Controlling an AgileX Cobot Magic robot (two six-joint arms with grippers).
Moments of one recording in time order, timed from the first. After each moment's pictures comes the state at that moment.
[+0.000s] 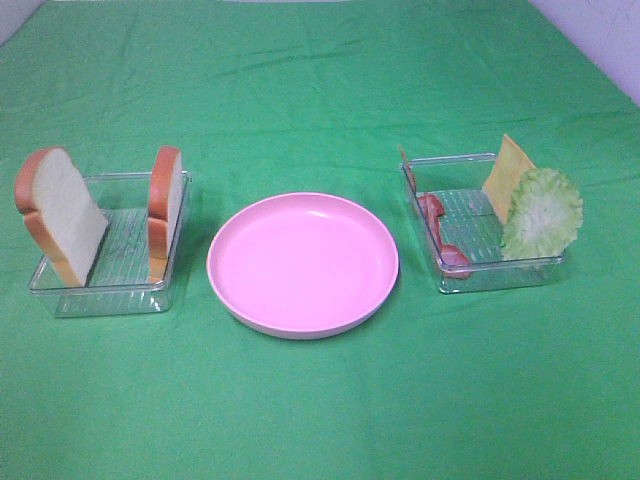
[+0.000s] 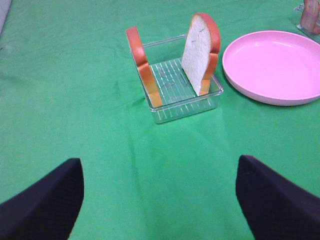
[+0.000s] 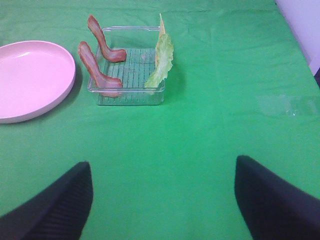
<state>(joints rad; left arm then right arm) -0.03 0.00 -0.51 -0.14 1.06 0.19 0.00 0.00 -0.50 0.10 1.07 -0.11</state>
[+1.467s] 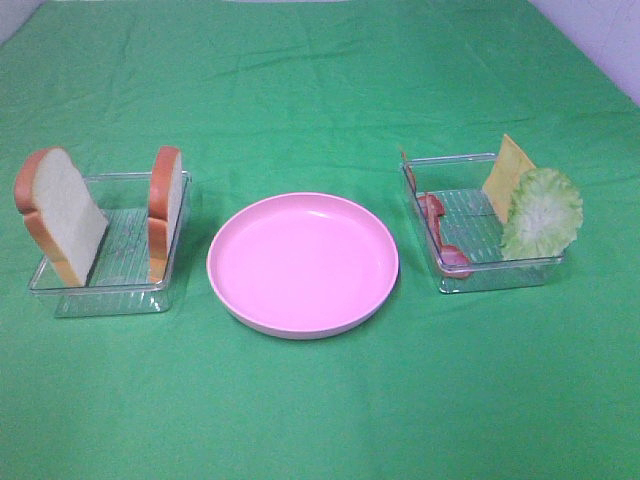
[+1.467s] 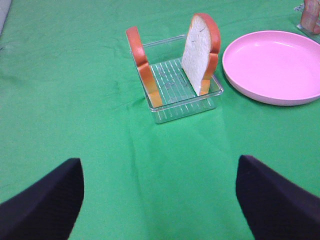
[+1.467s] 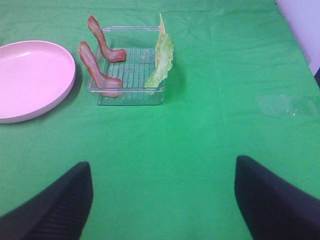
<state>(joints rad) -0.03 0.00 -0.51 -0.14 1.06 0.19 0.00 0.00 -0.50 0.10 1.07 -0.11</state>
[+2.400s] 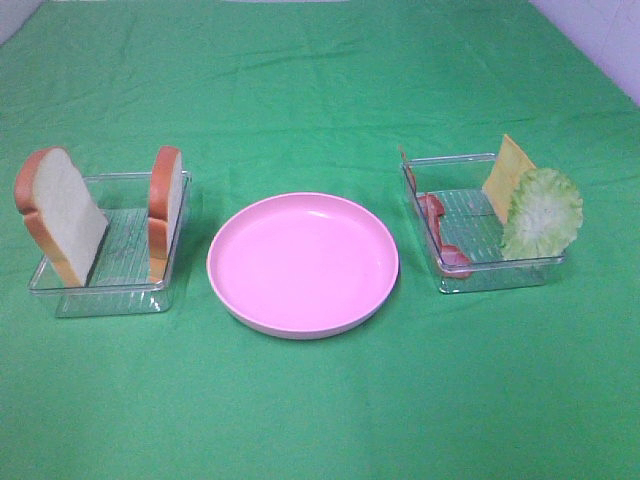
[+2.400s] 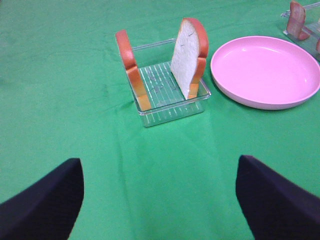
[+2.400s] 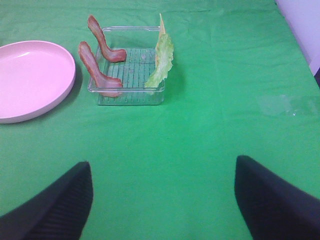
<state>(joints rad) -0.03 0.00 -0.51 -0.19 1.06 0.19 0.00 0.00 -0.50 0.10 1.07 -0.11</state>
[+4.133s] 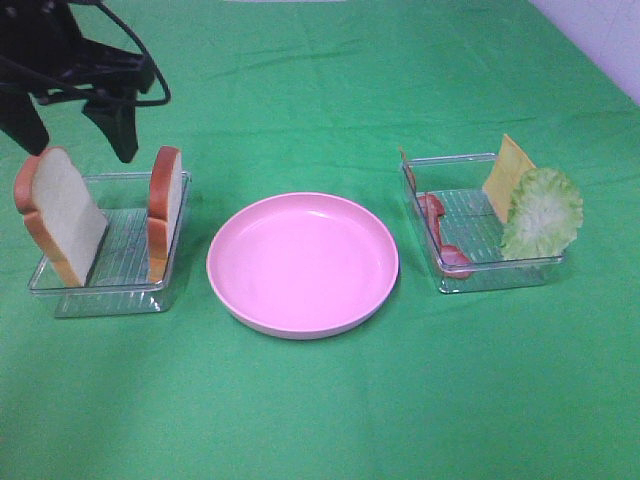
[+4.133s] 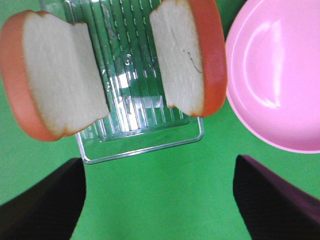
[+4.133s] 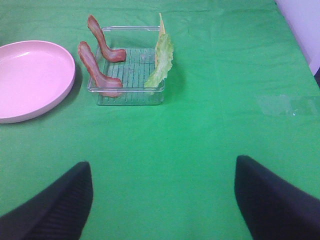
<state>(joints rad) -0.34 1.80 -1.56 0.00 1.21 -0.22 0.00 0.00 -0.50 0.10 1.07 -0.11</state>
